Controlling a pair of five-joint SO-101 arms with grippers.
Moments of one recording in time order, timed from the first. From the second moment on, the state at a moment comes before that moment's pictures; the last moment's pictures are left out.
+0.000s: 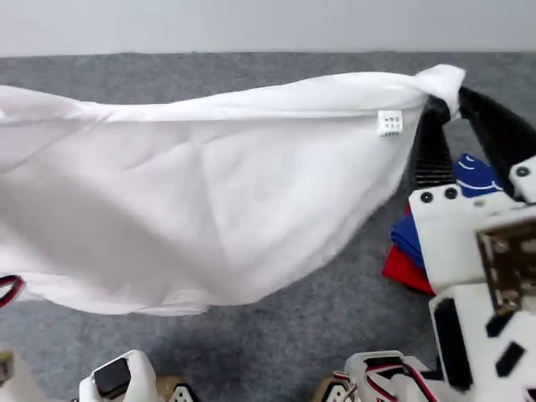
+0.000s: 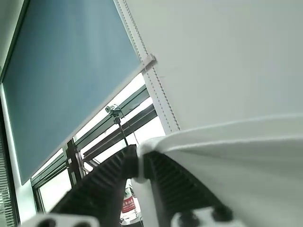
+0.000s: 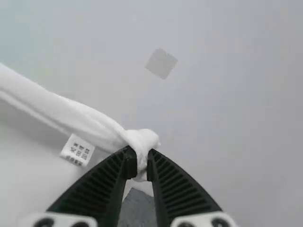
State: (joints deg) left arm -33.1 -45.6 -28.8 53.0 -18.4; right arm -7.7 -23.3 -70.3 100.6 23.3
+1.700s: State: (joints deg) left arm -14.8 -29.9 32.7 28.4 -32.0; right arm -4.6 -9.7 -2.2 64.8 23.5
